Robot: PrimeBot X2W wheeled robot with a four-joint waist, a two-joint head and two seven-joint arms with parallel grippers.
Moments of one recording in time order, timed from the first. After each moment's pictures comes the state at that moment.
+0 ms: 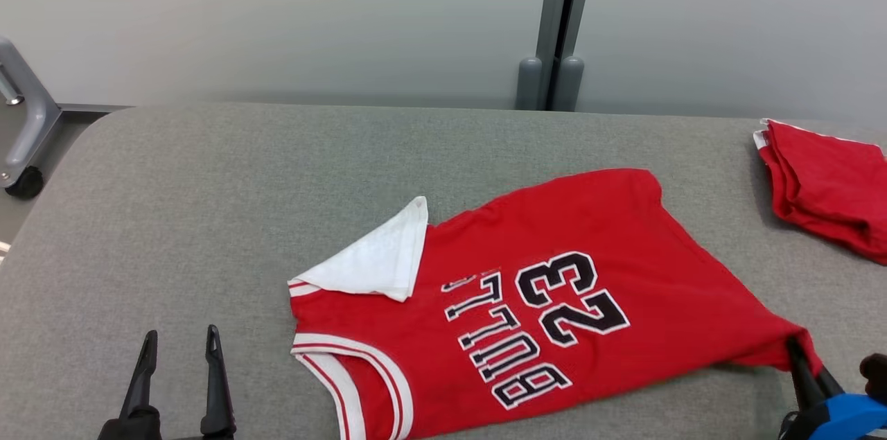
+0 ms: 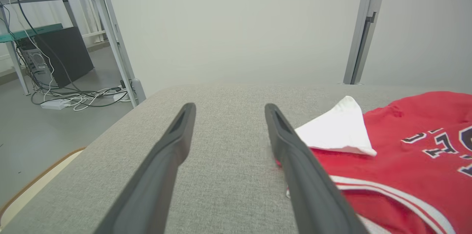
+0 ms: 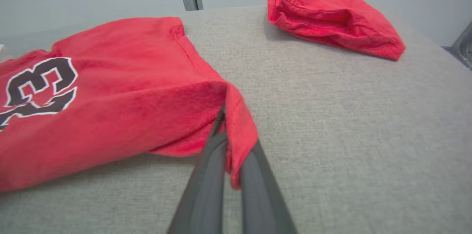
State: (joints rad) left arm 0.14 0.06 0.09 0.11 -0.02 -0.06 -0.26; right arm -0.09 -0.26 -0.06 0.57 0.34 0.13 -0.18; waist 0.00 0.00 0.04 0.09
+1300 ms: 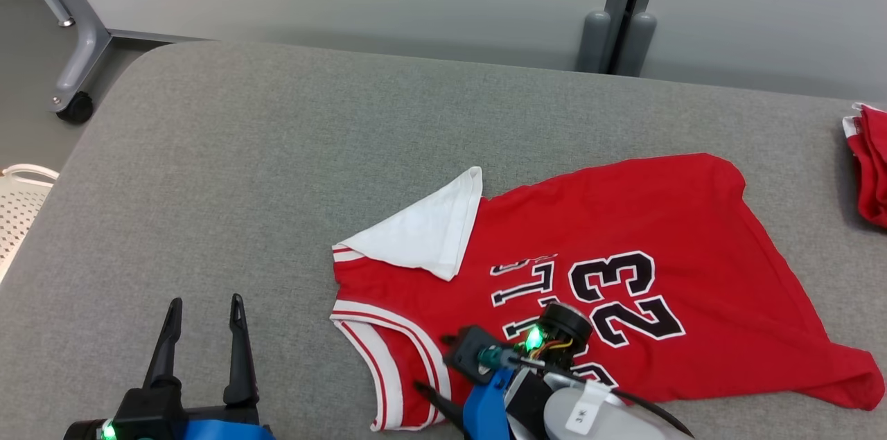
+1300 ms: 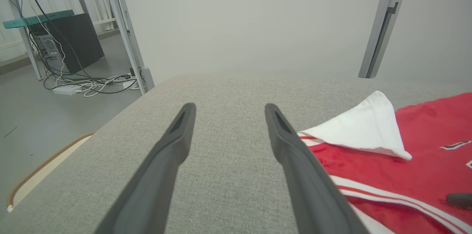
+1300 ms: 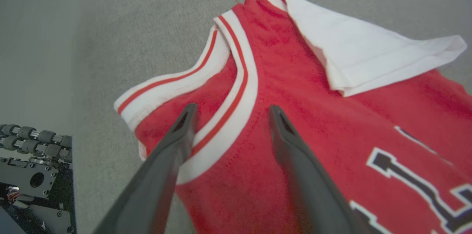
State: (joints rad) left arm 0.07 0.05 0.03 0.12 -0.04 -0.05 -0.26; right arm -0.58 -0.09 0.99 0.68 0.32 0.13 0.05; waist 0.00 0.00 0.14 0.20
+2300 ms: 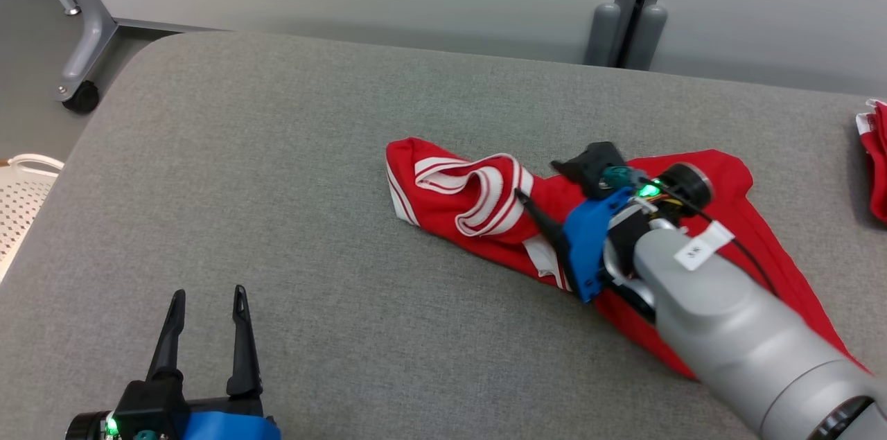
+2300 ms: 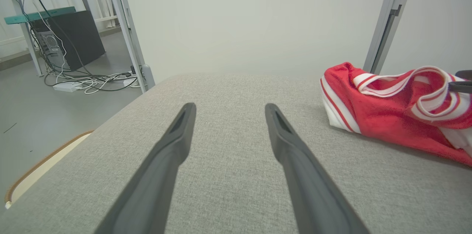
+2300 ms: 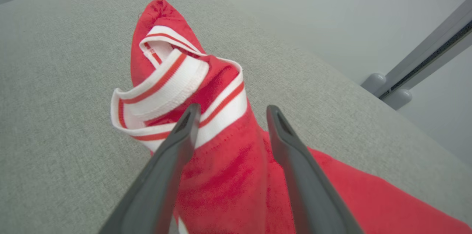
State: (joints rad) left arm 0.06 0.05 0.01 0.12 -0.06 -0.04 -0.26; right arm -0.93 -0.13 0.95 1.09 0.58 0.13 -0.14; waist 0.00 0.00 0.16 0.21
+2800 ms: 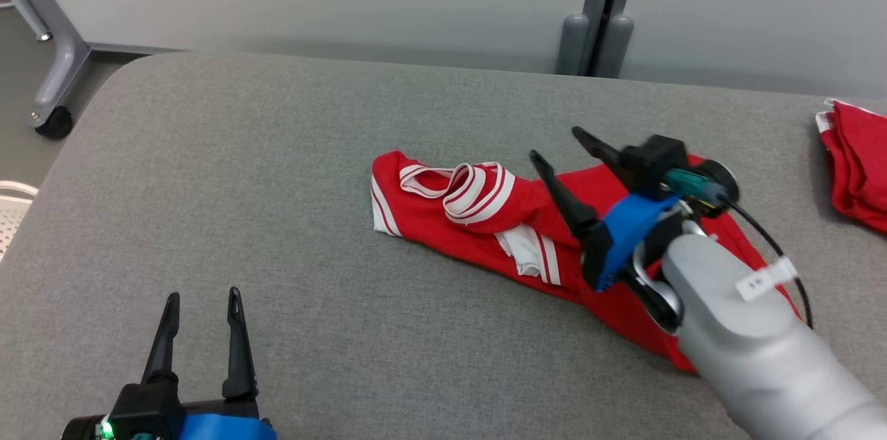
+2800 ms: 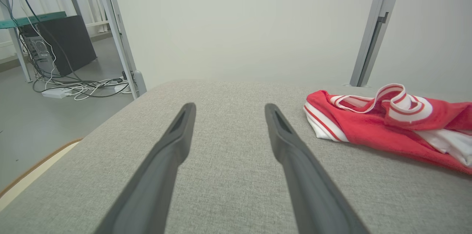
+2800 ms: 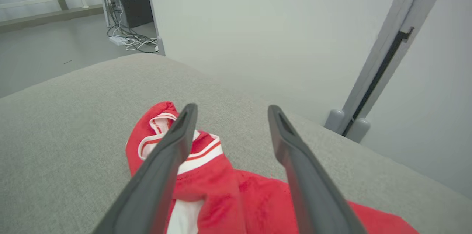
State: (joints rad) left arm 0.06 0.05 0.02 0.12 -0.06 -0.03 -0.26; right arm -0.81 -0.19 0.70 0.86 0.48 0.13 -0.26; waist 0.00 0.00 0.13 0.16
